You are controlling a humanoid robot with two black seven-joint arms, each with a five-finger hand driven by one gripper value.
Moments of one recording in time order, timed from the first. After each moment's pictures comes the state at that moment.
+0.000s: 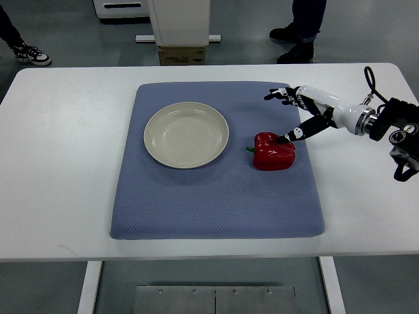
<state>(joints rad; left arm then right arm) 0.00 0.00 -0.22 -0.22 0.01 0.07 -0.05 1.02 -0.48 0.18 0.89 -0.80 0.25 0.39</state>
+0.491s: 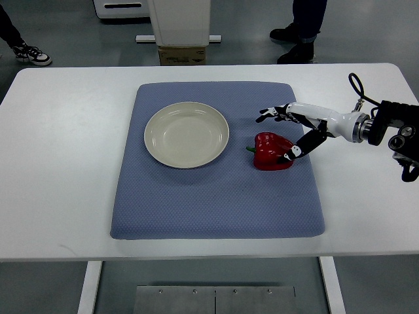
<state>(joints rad) 0.00 0.00 -0.22 -0.22 0.01 0.07 -0.05 1.09 -0.53 0.07 0.99 -0.85 0.27 0.35</state>
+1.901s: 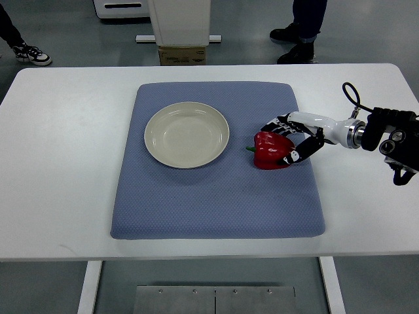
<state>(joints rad) 0.00 0.00 -0.22 -0.22 0.01 0.07 -0.05 1.06 -0.48 0.07 0.95 -0.86 0.25 0.23</state>
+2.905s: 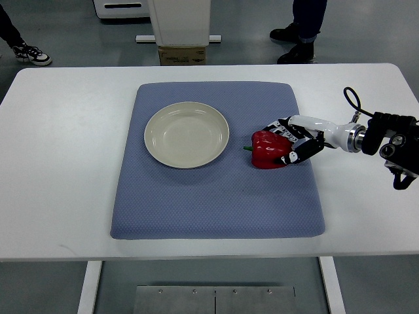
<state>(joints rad) 0.00 0.00 -0.22 -0.22 0.01 0.07 -0.05 1.04 -0.48 0.08 0.94 -0.84 0.25 0.25</state>
